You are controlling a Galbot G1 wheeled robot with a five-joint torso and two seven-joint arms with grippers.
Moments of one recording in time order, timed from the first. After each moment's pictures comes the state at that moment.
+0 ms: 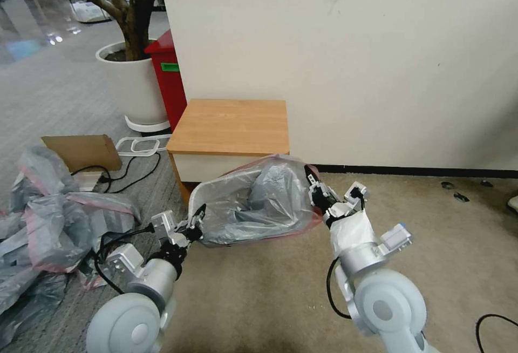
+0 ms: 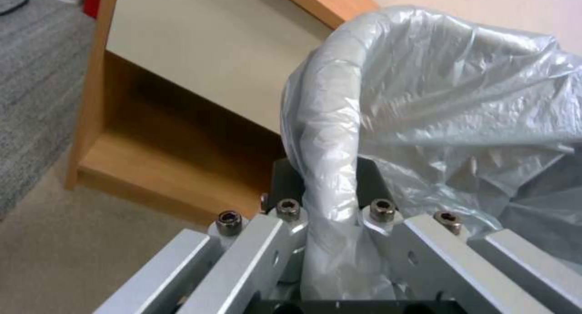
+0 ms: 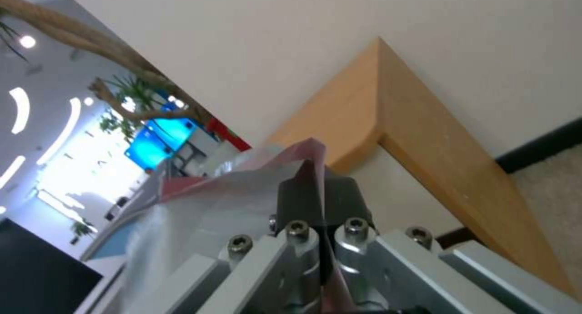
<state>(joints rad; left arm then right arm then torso) 1.58 -1.36 -0.53 -2.32 -0.85 0.43 -0.21 -1.38 1.39 0.33 2.22 0.92 -0.25 0.21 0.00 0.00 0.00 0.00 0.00</state>
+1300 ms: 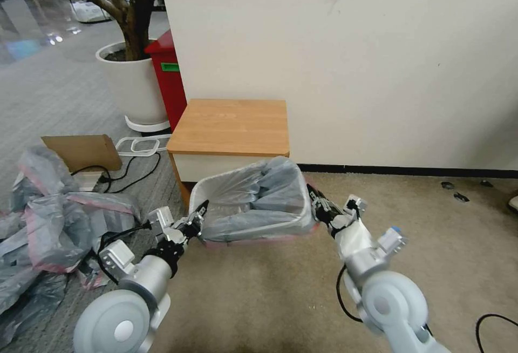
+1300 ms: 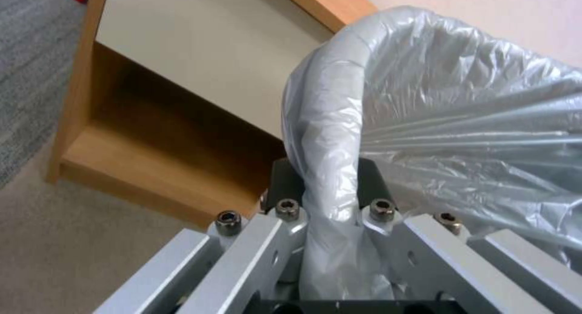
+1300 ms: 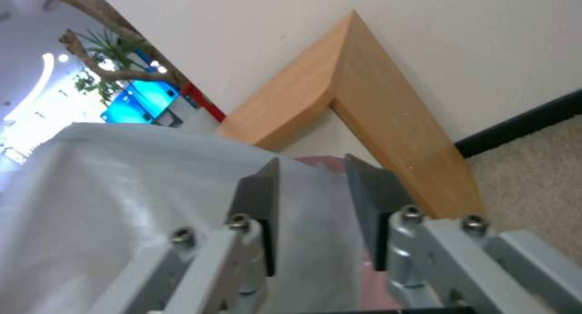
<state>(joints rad) 1.54 -1.34 -0.57 -2.30 -0.94 0.45 -0.21 -1.47 1.32 0.40 2.23 0.89 -0.26 0.12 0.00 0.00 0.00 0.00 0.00</state>
